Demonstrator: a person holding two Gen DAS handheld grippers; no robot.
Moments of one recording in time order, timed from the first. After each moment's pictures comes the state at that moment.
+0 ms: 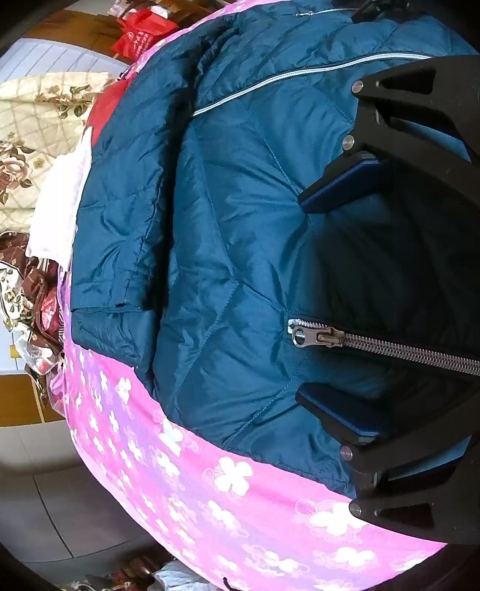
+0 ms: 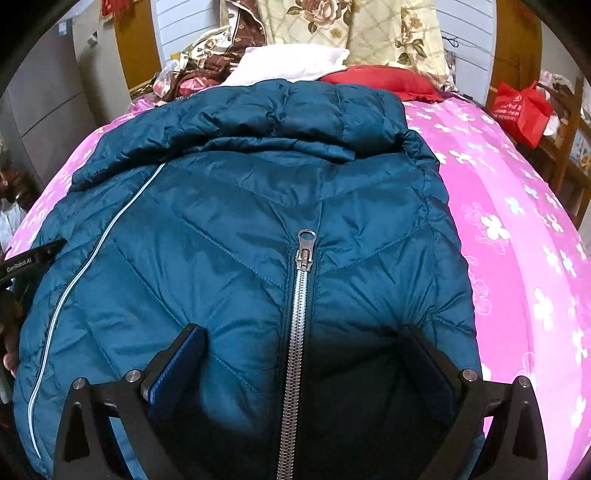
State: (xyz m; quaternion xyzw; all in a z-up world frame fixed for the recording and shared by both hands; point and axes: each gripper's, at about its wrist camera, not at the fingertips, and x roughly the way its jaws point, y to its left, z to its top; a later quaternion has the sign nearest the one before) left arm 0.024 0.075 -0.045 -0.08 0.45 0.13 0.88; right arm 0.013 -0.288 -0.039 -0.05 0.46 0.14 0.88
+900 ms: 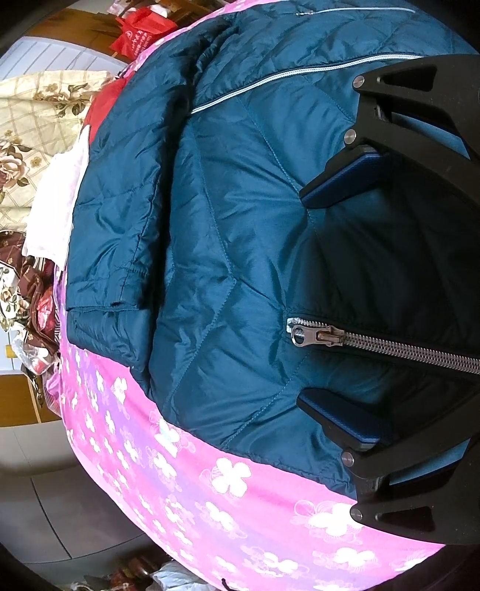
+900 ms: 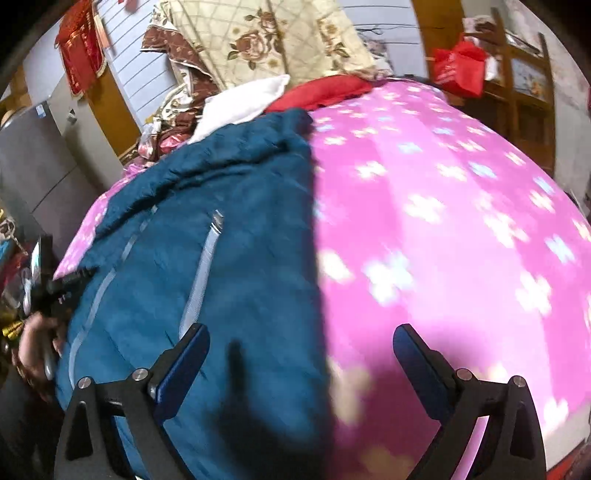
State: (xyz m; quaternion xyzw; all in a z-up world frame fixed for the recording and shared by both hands) left arm 0.023 0.077 -0.047 -0.09 0.46 0.13 0.88; right arm -0.103 -0.432 -0.033 0.10 0.43 0.13 0.88
